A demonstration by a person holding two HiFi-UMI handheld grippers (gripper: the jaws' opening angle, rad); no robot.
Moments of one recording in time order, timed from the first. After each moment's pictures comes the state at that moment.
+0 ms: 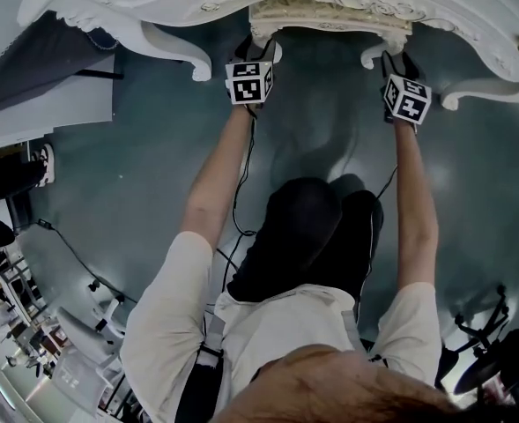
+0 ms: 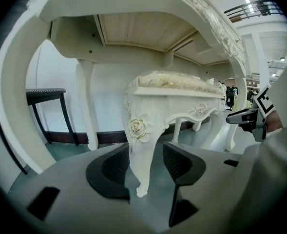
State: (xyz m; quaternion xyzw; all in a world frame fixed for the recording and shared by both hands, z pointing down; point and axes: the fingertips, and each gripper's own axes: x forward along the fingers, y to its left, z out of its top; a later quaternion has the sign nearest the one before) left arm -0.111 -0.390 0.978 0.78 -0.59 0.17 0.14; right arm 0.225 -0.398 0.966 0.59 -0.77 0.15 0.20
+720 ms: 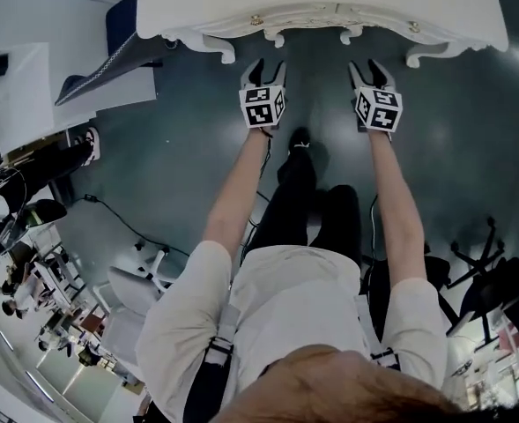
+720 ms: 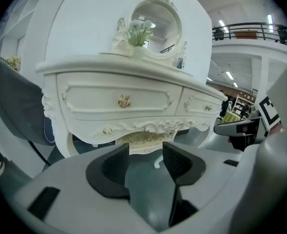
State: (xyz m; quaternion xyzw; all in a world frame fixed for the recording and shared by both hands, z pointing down) left arm -0.068 -0.234 0.653 0.77 -0.56 0.18 0.25; right arm 0.161 -0.241 0.637 0.54 -0.78 0.25 0.19
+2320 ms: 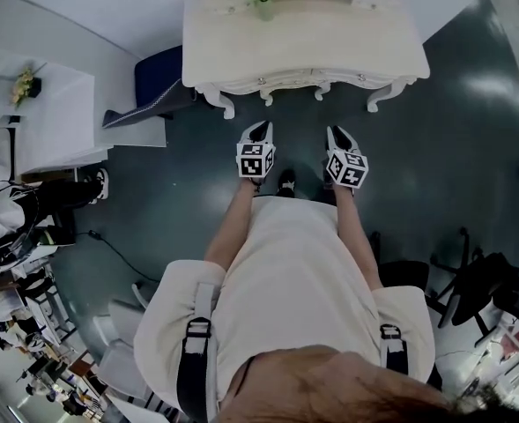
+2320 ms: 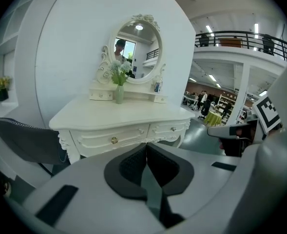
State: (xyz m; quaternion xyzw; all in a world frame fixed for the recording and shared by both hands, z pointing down) left arm -0.071 -0.134 0.411 0.82 -0.49 0.18 0.24; right arm 0.123 -0.113 0.399 0.59 -0.75 0.29 0.10
